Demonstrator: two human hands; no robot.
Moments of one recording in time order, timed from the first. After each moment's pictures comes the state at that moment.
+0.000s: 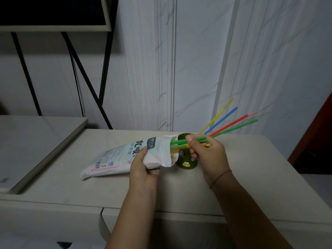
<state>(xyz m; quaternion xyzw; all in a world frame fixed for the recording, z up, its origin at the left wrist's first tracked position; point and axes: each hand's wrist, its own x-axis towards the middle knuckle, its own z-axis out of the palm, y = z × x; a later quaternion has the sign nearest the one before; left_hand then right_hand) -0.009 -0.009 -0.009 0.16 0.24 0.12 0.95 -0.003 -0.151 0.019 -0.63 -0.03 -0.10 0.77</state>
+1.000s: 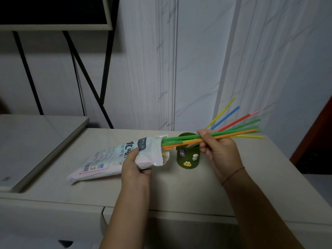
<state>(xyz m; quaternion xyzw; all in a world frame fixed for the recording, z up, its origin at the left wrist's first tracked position) -0.010 0.008 -0.006 0.16 0.26 0.16 0.94 0.005 -0.169 0.025 -0.56 -0.02 -0.08 0.82</state>
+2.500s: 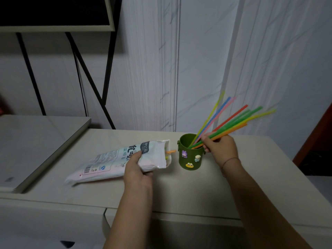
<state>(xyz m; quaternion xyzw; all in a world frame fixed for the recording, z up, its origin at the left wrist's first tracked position) -0.011 0.004 -0.003 0.19 0.31 0.16 0.92 0.051 -0.183 0.000 -0.76 0.03 -0.12 0.63</state>
